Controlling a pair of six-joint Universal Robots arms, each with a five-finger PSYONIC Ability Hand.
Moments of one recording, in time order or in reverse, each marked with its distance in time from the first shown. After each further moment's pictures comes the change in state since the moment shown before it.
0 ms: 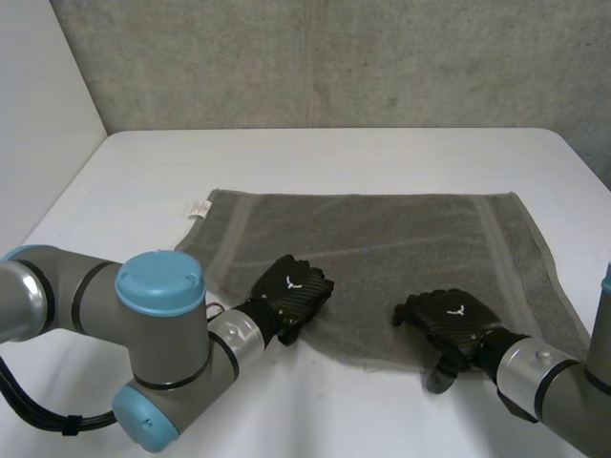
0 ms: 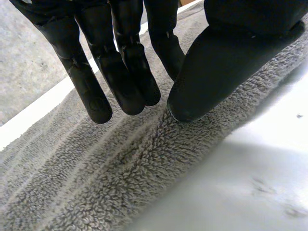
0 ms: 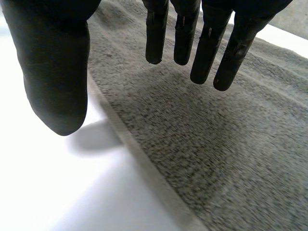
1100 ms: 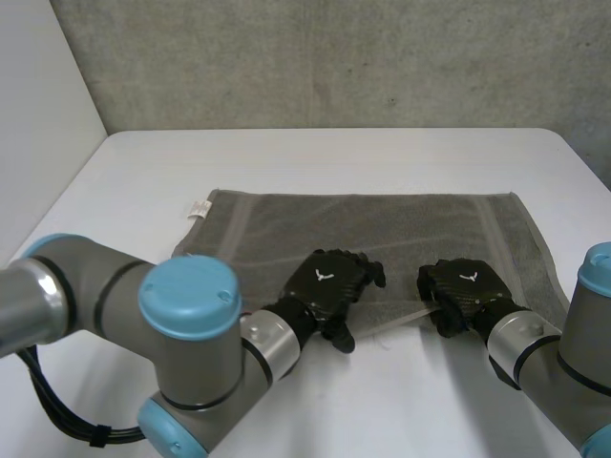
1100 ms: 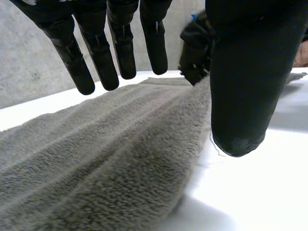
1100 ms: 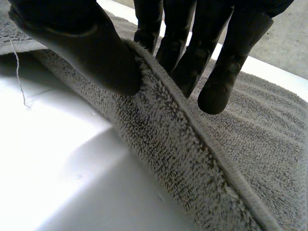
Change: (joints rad) left arm -0.139 0.028 0.065 -0.005 -0.070 -0.436; right arm 0.068 0.039 -0.082 -0.135 0.228 0.189; left_hand -0.685 -0.710 -0.708 -0.710 -0.692; right_hand 0.903 0.909 0.893 0.903 0.897
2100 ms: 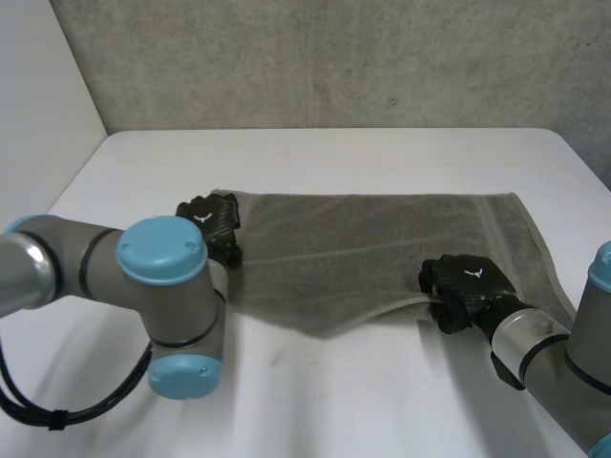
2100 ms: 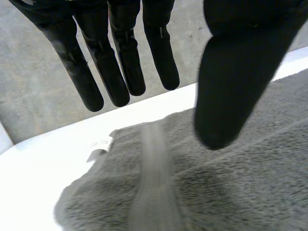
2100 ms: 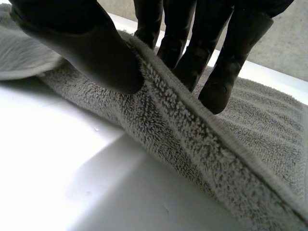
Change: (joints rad) left arm 0.160 -0.060 0.083 0.087 -0.581 0.034; right arm -0.003 -0.043 0.011 0.013 0.000 0.062; left_hand 0.230 0.232 0.230 0.231 0.226; right_hand 0.002 0.000 0.005 0.000 0.010
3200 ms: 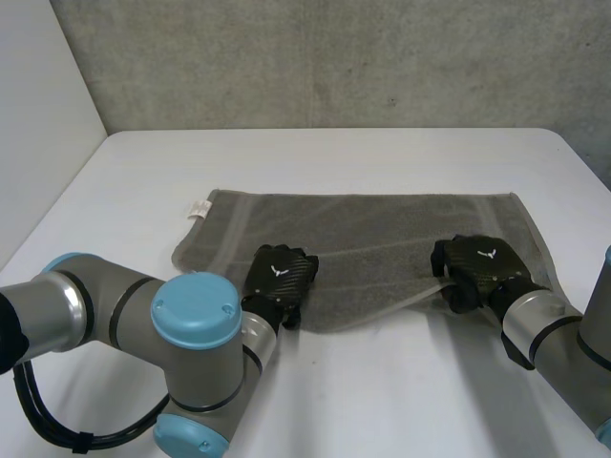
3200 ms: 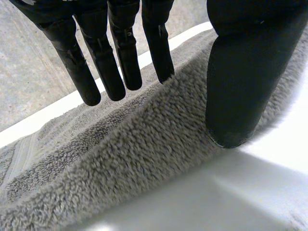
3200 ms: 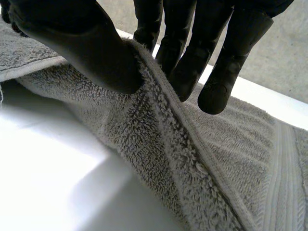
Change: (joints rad) left arm -0.127 -0.017 -0.109 0.016 0.281 0.174; right arm -0.034 -0.017 -0.042 0.001 -0.002 -0.012; left_hand -0.084 -0.083 -0.082 -0.083 -0.083; right_hand 0.000 0.000 0.002 0.000 0.000
